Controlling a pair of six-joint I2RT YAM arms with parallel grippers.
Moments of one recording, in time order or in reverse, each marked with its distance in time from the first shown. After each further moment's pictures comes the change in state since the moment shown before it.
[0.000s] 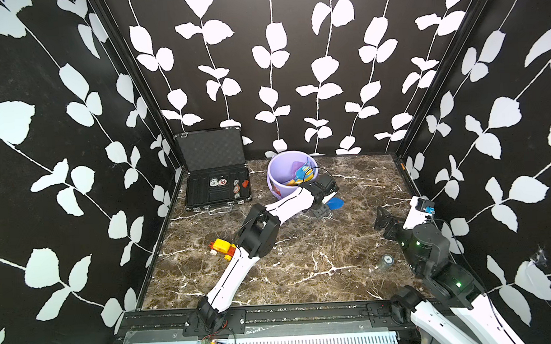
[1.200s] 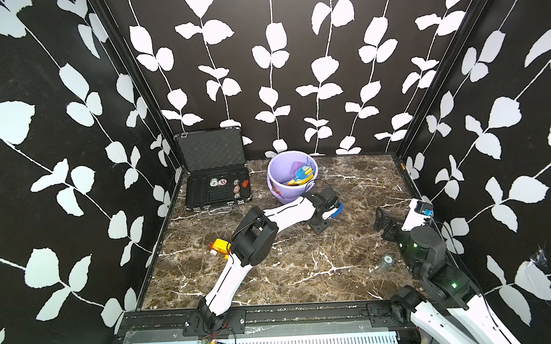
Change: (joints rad) left arm -0.069 -0.188 -0.322 -0.003 0.081 -0.106; right arm 0.000 -0.019 -0.063 0.047 0.011 0.027
